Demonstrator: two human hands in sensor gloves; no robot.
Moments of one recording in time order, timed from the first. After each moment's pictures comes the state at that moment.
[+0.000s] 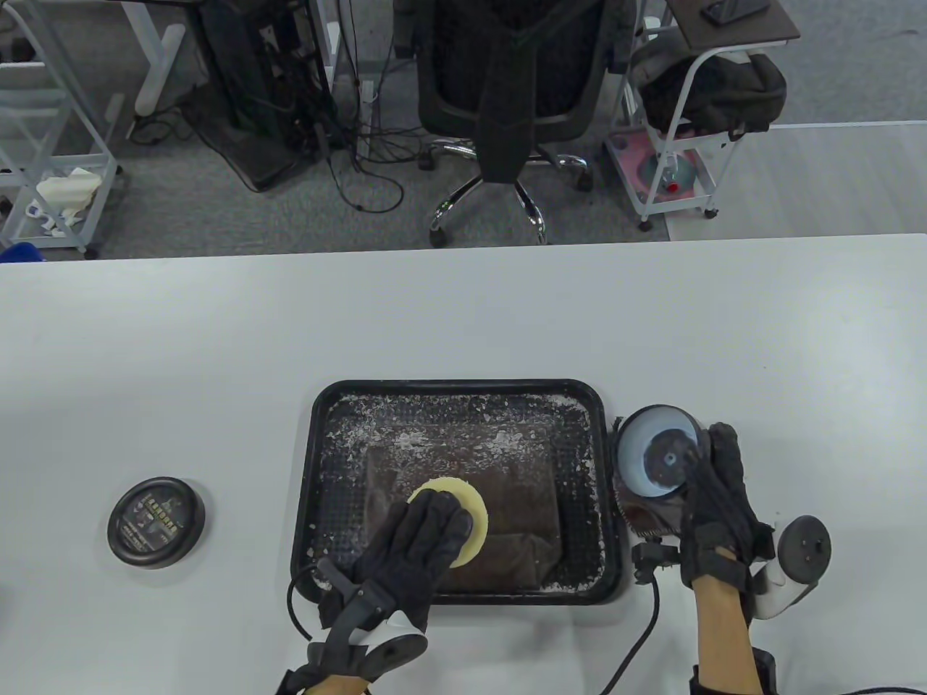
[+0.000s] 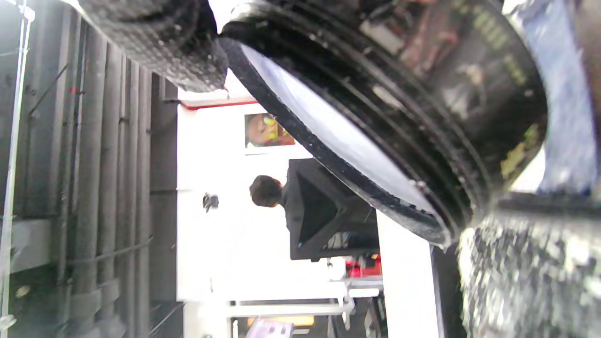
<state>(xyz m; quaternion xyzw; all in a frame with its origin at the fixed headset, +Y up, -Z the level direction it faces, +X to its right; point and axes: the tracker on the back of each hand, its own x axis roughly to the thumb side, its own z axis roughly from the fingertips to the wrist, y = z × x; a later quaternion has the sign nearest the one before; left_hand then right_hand) -0.131 -0.731 -0.134 0.24 -0.36 0.08 0.90 0.281 -0.763 -0.180 -0.17 -0.19 0.65 0.71</state>
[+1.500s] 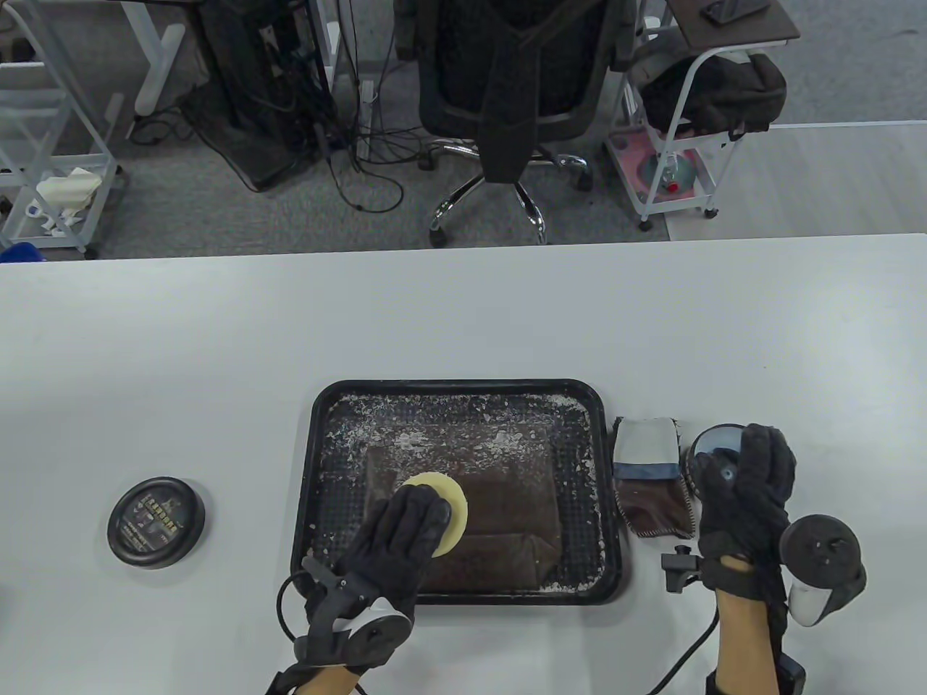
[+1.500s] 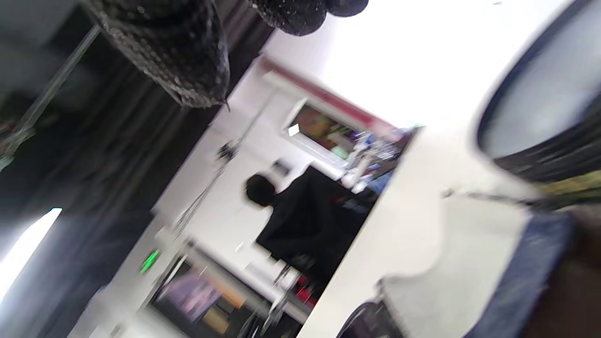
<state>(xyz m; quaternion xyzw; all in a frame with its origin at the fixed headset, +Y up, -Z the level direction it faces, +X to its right) -0.149 -0.735 -0.143 0.20 -0.33 0.10 0.92 0.274 -0.716 -0.171 -0.05 -0.23 0.86 0.46</state>
